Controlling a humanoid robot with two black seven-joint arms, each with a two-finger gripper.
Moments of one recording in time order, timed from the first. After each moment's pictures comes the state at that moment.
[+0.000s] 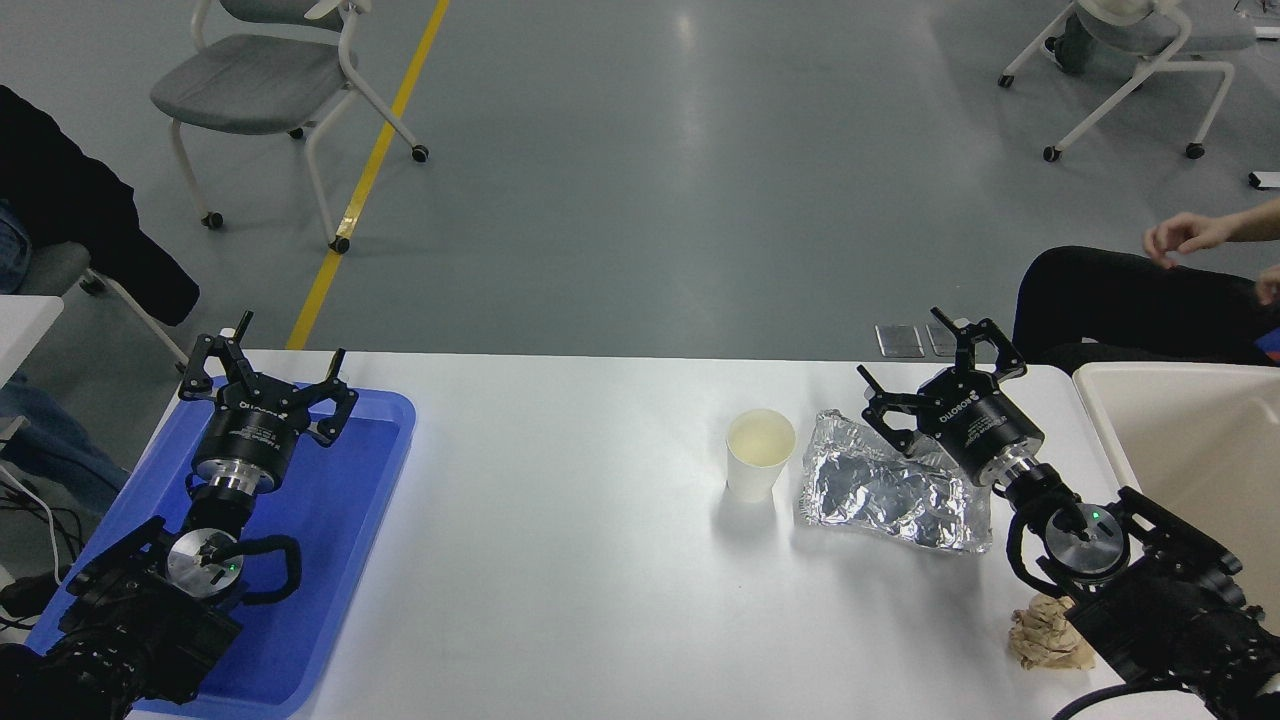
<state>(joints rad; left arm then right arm) -0.63 0.19 -0.89 -0.20 -0.21 -0.79 -0.32 0.59 -0.23 0.73 0.45 0.26 0.69 0.05</state>
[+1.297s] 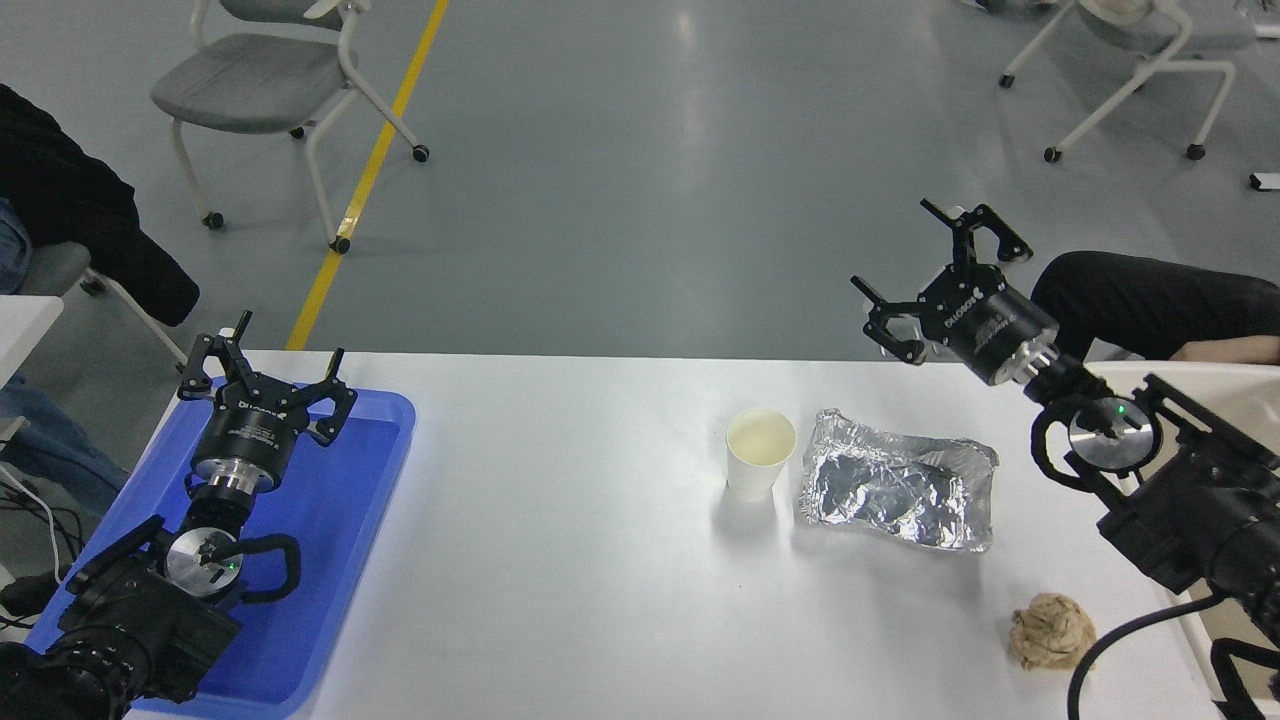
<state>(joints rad) -0.63 0.19 -0.89 -0.20 -0.21 -0.79 -0.32 0.83 -0.38 0.64 0.64 0.00 0.61 0.04</state>
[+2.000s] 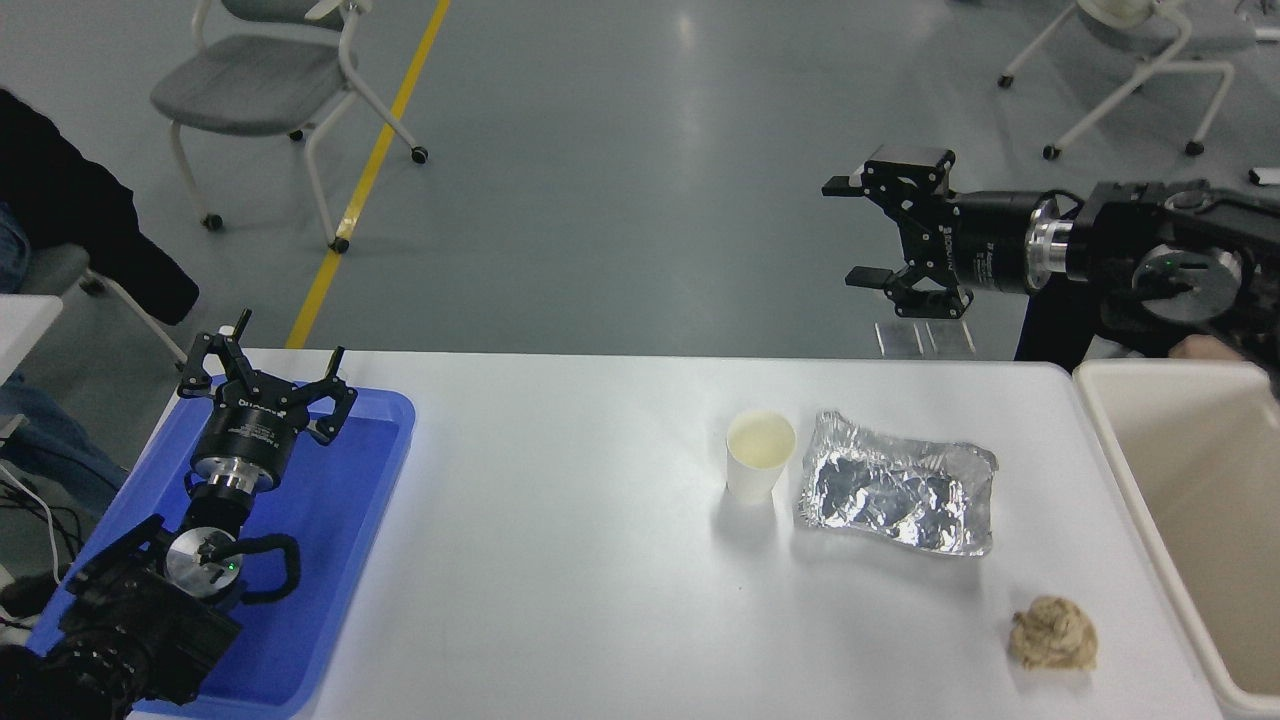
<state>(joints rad) -0.63 0.19 -0.89 -0.20 -0.21 -0.79 -0.32 1.52 -0.68 -0.41 1.08 -0.10 0.53 0.04</state>
